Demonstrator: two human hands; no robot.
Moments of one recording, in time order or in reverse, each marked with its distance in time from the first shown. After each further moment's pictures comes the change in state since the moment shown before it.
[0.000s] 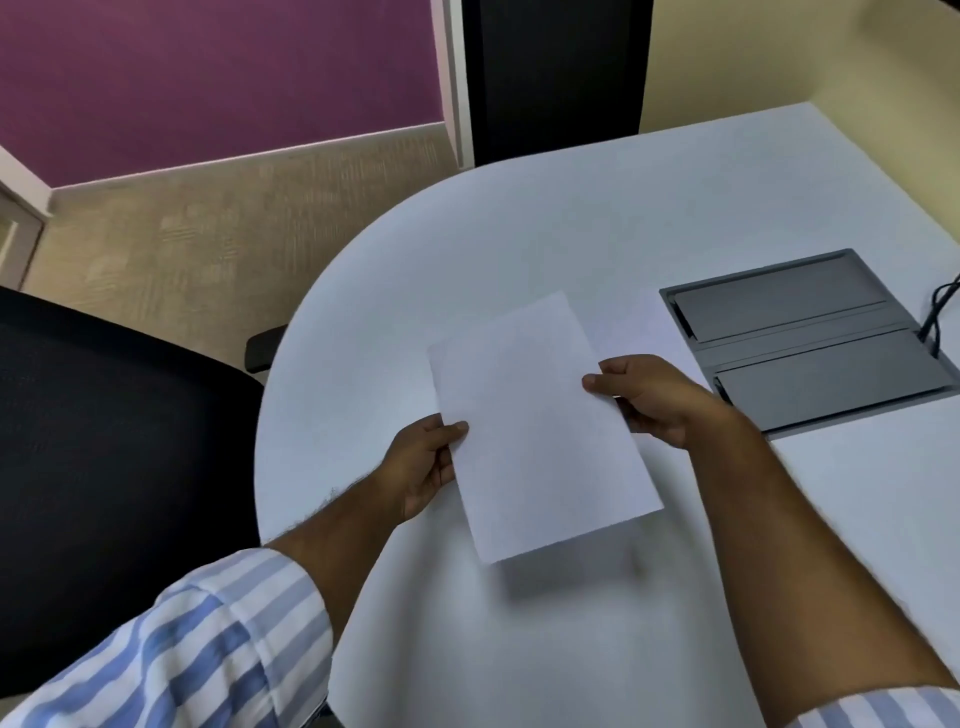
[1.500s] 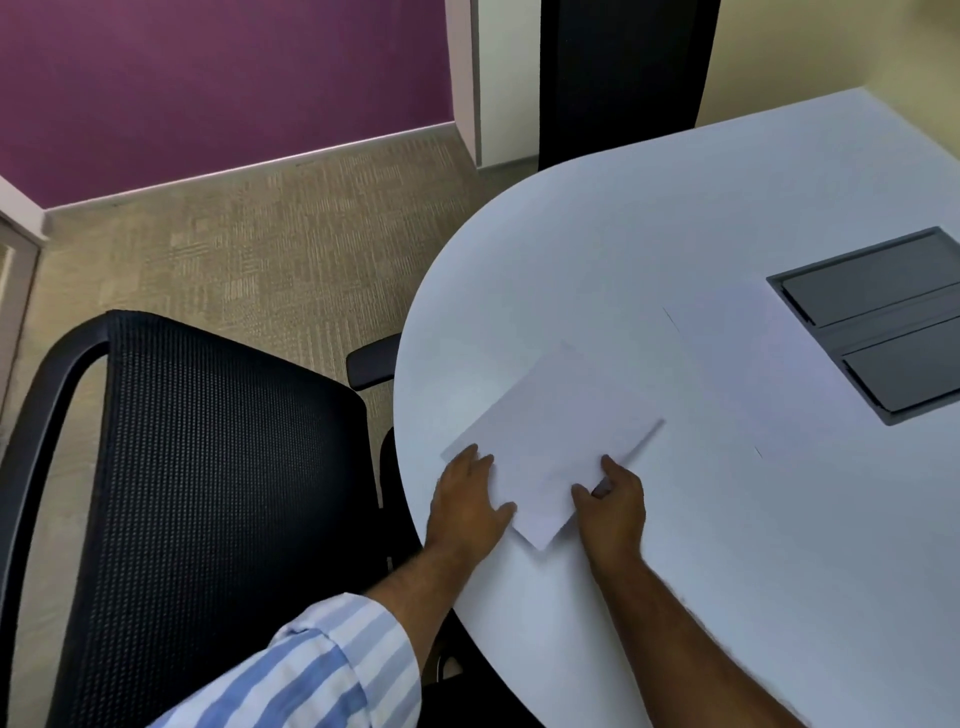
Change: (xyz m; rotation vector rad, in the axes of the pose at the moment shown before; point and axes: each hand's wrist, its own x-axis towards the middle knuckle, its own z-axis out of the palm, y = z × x) left_hand 0.008 0.003 -0.220 1.386 0.110 0.375; right_hand 0.031 0.104 0.340 -0.050 0.725 -0.060
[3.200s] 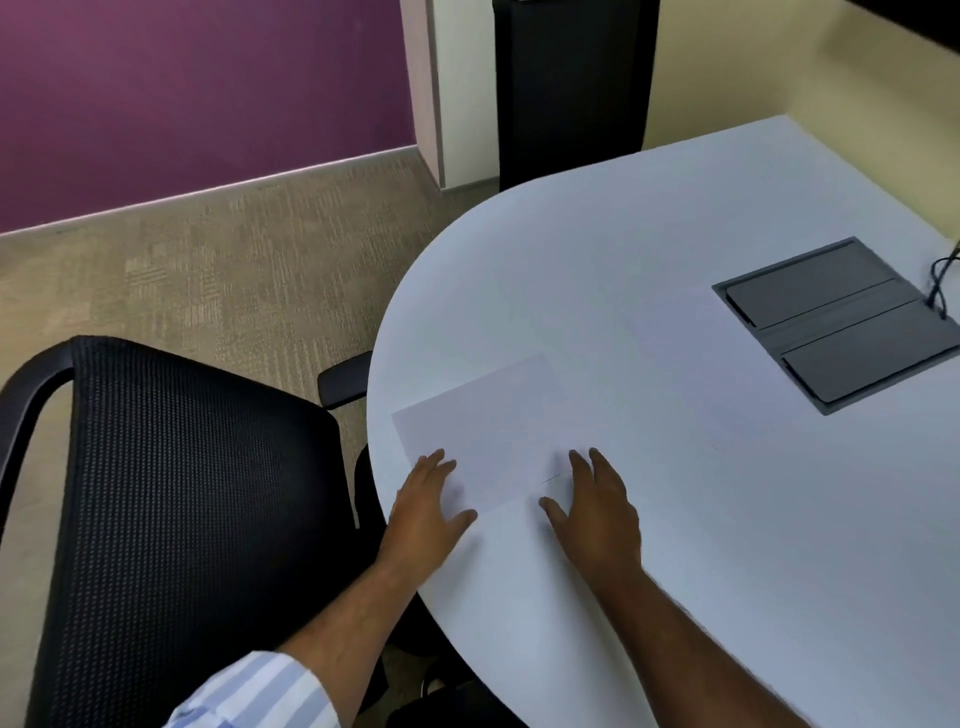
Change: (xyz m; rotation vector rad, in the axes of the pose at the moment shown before) left_hand -0.003 -0.022 -0.021 -0.146 0.047 0.105; right_hand -0.012 -0.007 -0.038 -0.696 -0.099 -0.295
